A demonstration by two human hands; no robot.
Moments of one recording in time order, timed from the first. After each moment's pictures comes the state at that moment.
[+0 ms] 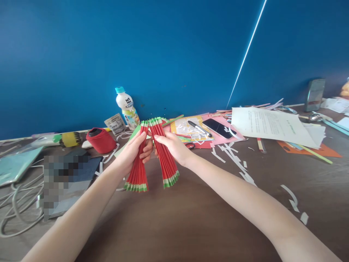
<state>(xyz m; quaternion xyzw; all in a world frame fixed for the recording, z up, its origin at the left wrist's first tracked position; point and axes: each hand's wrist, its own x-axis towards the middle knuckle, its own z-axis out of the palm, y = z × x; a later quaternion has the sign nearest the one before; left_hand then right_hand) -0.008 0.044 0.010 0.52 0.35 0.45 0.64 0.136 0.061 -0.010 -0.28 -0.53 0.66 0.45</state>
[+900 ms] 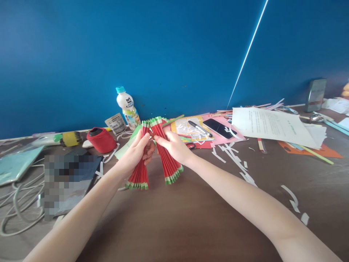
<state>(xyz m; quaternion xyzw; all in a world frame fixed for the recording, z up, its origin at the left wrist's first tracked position) -0.004 0.046 0.001 0.57 0.41 0.44 0.56 0.140 0.062 -0.012 -0.32 -0.64 0.53 0.46</state>
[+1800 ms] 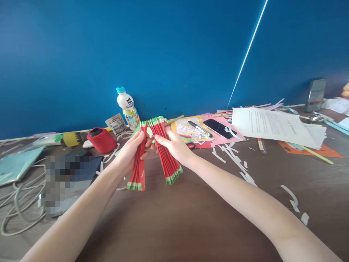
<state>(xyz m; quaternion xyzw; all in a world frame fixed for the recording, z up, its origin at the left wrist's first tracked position) -0.010 0.049 0.002 0.50 0.37 0.49 0.61 0.139 0.059 -0.007 -0.29 -0.58 0.60 0.47</state>
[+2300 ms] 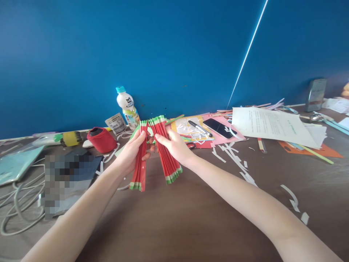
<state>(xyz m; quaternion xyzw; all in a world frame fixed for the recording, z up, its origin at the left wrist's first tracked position) -0.007 0.048 0.002 0.49 0.37 0.49 0.61 0.137 0.058 -0.007 -0.28 -0.59 0.59 0.48</state>
